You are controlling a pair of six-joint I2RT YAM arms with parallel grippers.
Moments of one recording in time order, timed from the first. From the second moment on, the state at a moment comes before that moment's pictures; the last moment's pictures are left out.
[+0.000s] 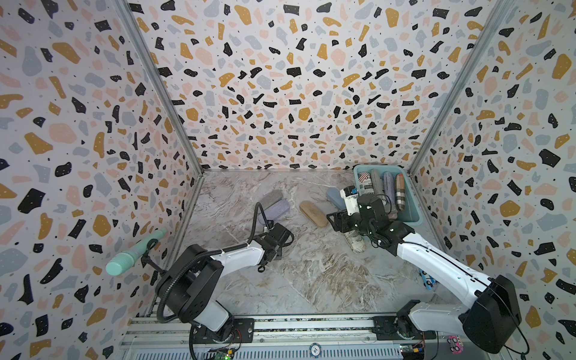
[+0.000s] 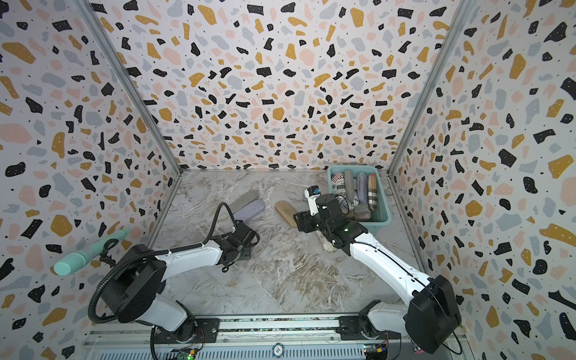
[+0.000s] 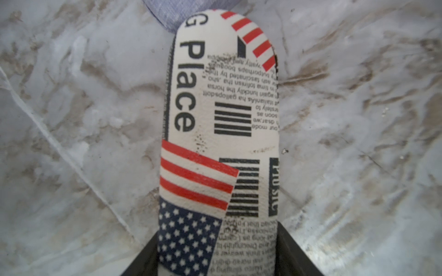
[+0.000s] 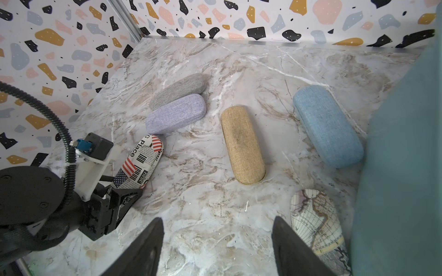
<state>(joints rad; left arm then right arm) -0.64 1.50 0.73 -0.40 -0.36 -0.57 0.61 1.27 0.97 -0.28 -0.09 0.27</state>
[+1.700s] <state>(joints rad) -0.71 1.25 0.56 0.21 0.13 -0.59 0.69 1.59 0.96 0.20 -0.45 0.68</state>
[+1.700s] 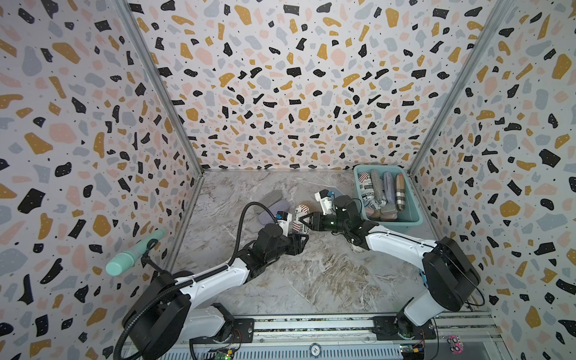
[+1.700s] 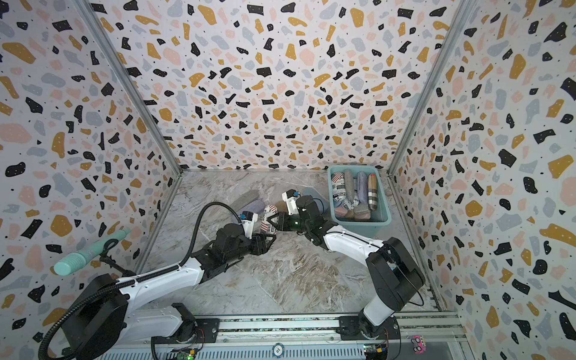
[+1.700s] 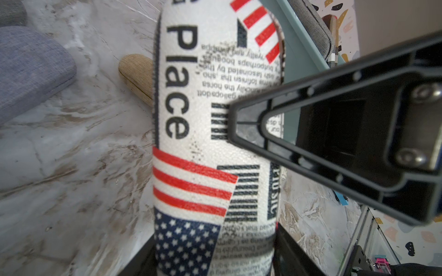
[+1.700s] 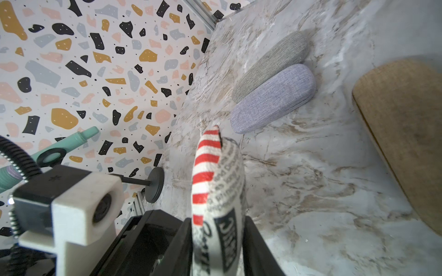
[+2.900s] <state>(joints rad) -0.71 0.78 0.41 0.01 -0.33 -0.65 0.38 1.32 1.08 -0.11 -0.28 0.43</state>
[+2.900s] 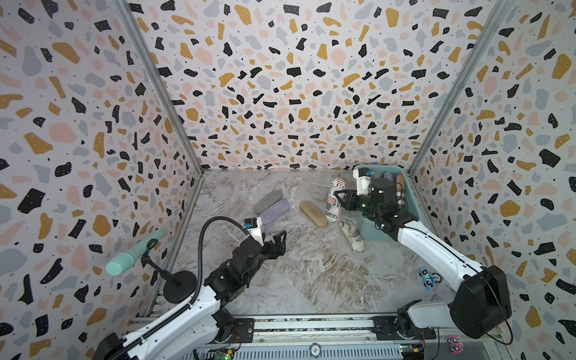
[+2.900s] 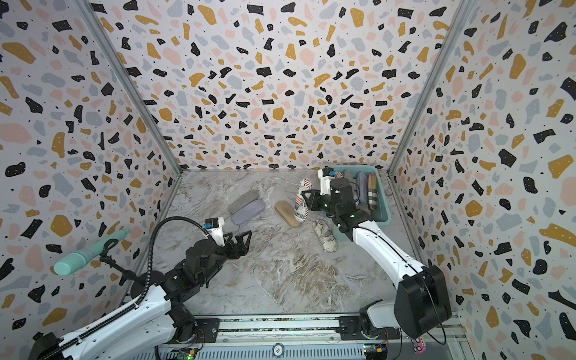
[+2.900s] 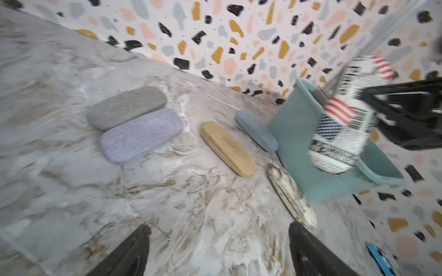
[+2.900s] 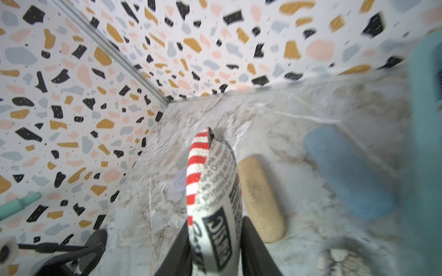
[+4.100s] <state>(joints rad) -0.71 0.93 0.45 -0.12 -0.57 -0.77 0.27 1.42 1.14 -0.43 -0.03 0.18</state>
